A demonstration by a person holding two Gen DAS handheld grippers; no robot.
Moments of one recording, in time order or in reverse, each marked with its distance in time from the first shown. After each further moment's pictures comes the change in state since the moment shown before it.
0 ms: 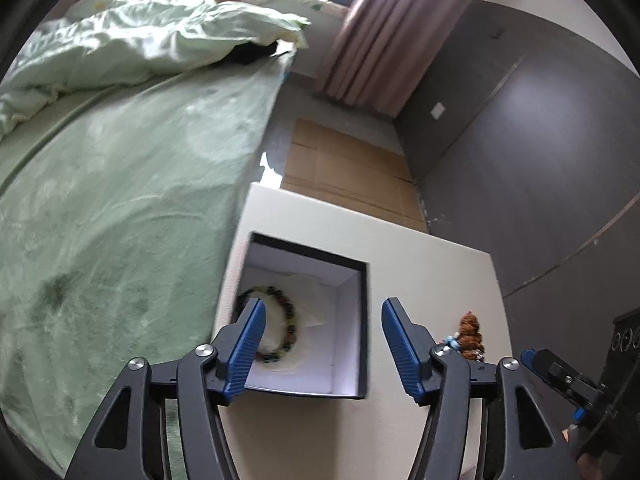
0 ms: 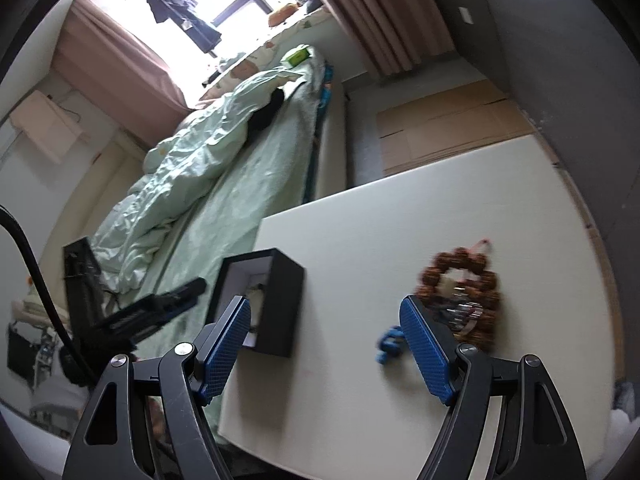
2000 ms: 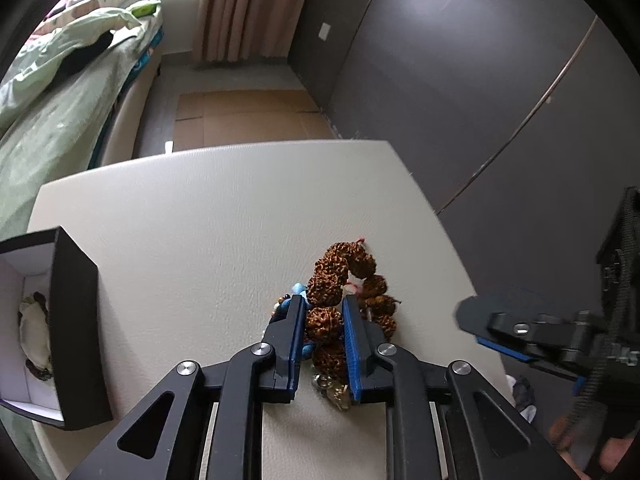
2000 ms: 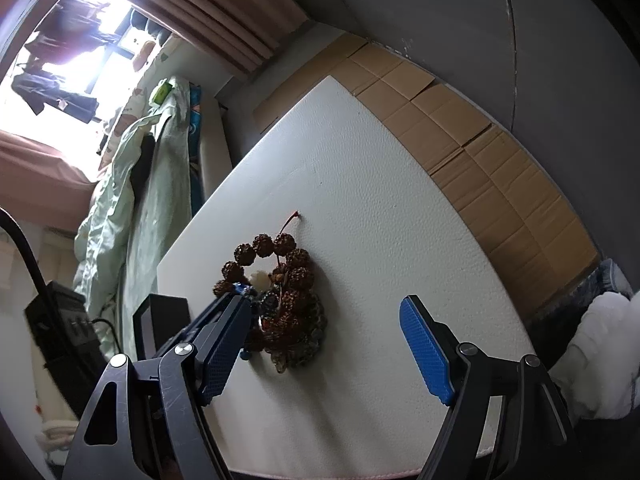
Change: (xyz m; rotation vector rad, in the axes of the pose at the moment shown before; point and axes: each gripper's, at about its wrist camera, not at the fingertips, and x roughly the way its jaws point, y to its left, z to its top) left arm 0.102 -0.158 -0.055 0.339 0.172 -0.141; right arm -0.016 -0.120 -0.017 0.425 0.040 -0.182
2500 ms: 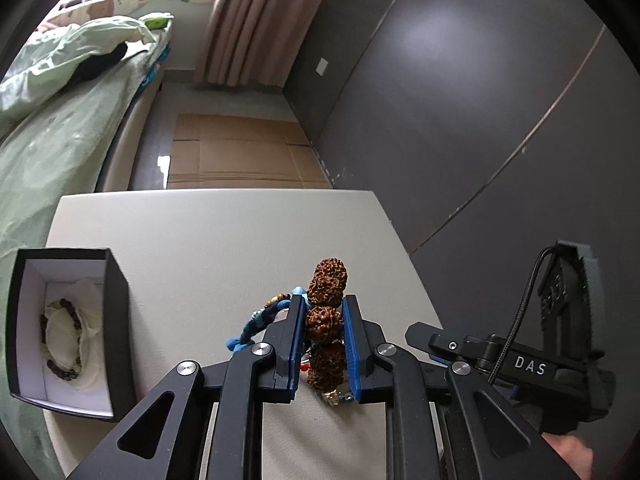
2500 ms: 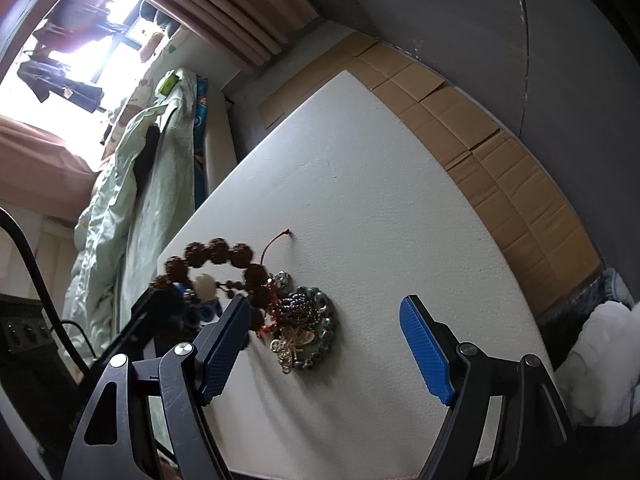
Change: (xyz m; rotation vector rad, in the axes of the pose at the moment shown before) left arm -0.051 0.020 0.008 -0.071 -0.109 -0.083; right arm 0.006 0.006 0.000 -0.033 0.005 0.016
